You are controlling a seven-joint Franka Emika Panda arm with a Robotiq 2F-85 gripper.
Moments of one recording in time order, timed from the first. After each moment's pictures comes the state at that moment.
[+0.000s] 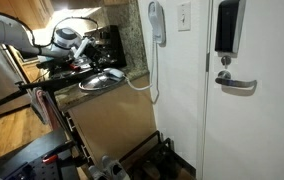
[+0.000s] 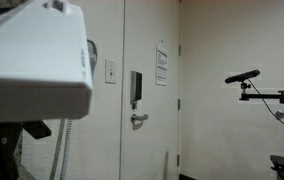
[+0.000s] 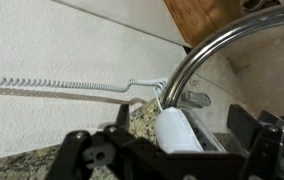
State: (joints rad) arm -1.57 -1.21 2.02 -1.32 0.28 1.92 -0.27
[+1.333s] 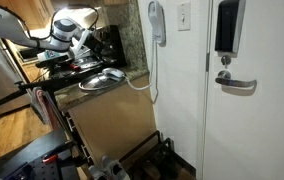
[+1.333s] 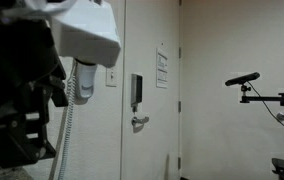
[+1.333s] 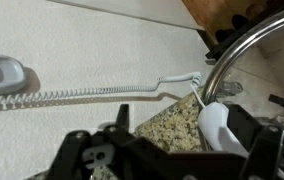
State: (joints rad) arm -1.49 -1.16 1.90 -1.49 0.33 2.06 -0.26
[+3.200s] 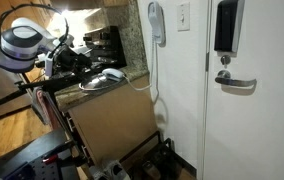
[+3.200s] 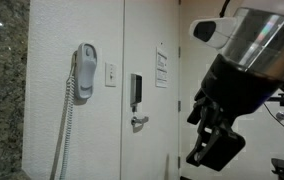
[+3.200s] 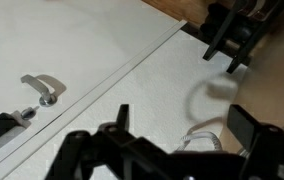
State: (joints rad) arm -0.74 -0.86 1.61 -2.60 0.31 2.63 0.26
